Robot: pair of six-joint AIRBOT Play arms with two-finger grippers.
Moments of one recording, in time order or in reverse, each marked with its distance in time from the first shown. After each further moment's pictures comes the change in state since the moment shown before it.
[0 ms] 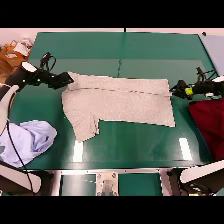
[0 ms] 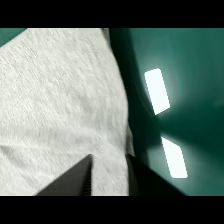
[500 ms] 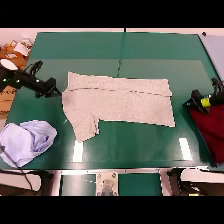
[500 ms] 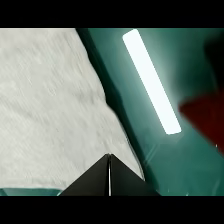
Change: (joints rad) left arm 0.112 0.185 -0.116 0.079 -0.434 -0.119; right arm -0.126 0.345 -0.328 -0.156 0.132 0.122
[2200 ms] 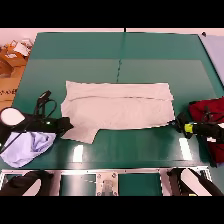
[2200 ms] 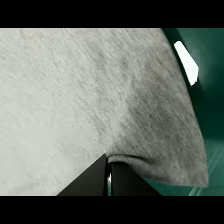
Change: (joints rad) left arm -0.276 0.755 -0.714 0.017 0.245 -0.149; right arm -0.017 0.442 -0.618 0.284 -0.219 -0.053
